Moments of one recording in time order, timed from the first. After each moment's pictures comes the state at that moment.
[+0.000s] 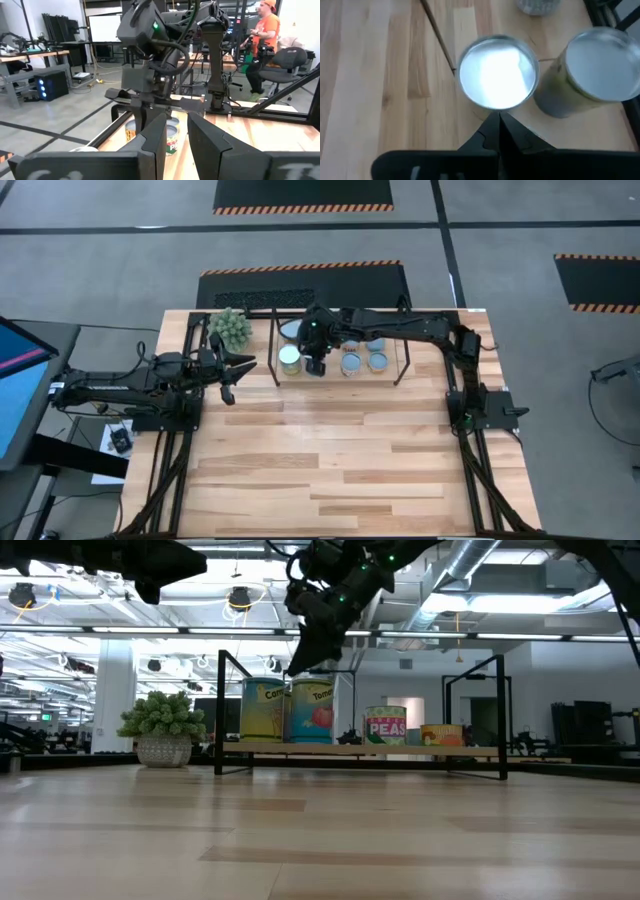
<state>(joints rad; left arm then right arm) 0.04 0.48 0.39 0.14 -0.25 0.00 -0.30 2.01 1.77 -0.61 -0.13 -0.13</state>
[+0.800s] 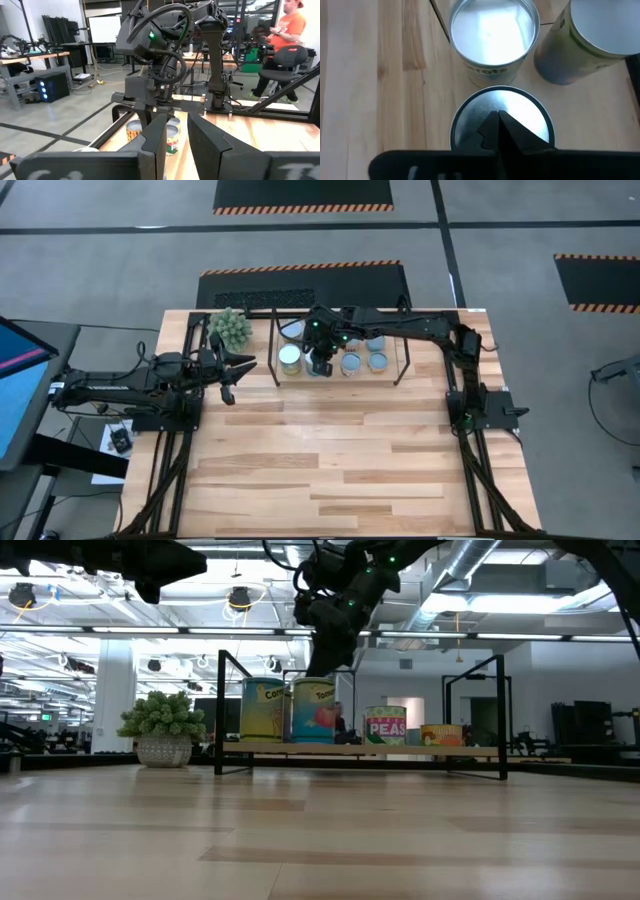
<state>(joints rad) 0.04 0.48 0.39 0.14 -0.25 0.01 -0.31 2.01 1.77 -0.74 -0.13 -0.14</state>
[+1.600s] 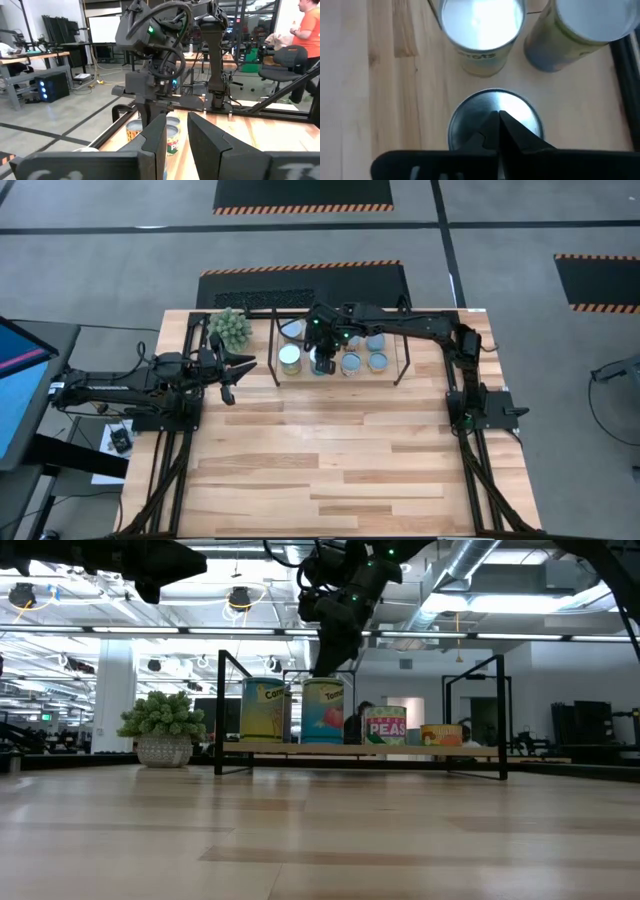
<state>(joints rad) 0.04 0.48 0.39 0.14 -0.25 0.01 -0.31 2.01 1.82 -0.84 -0.09 -0.16</state>
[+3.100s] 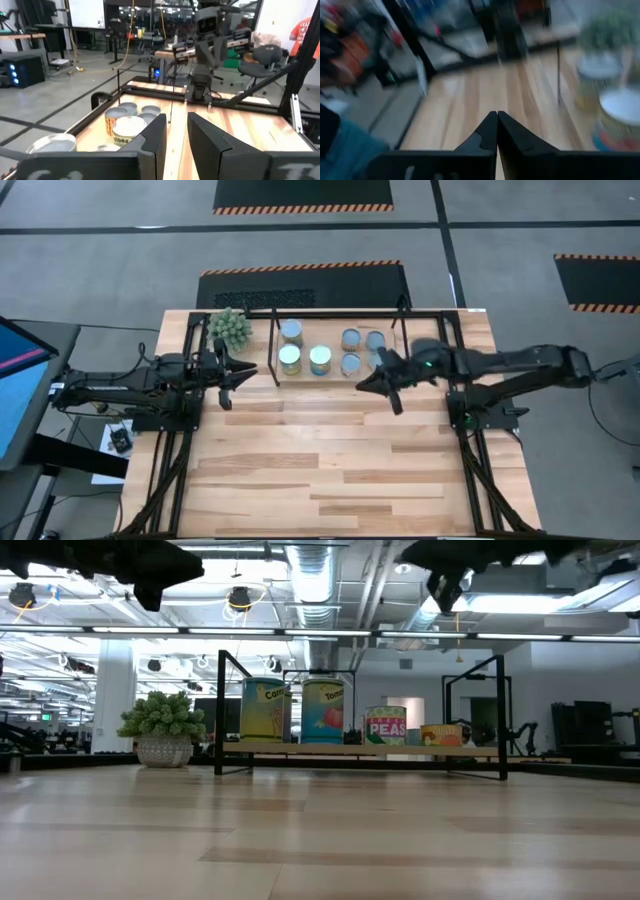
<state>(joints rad) 0.04 0.47 0.39 0.07 -0.16 -0.08 -0.07 1.07 0.79 -0.02 -0.23 0.25</state>
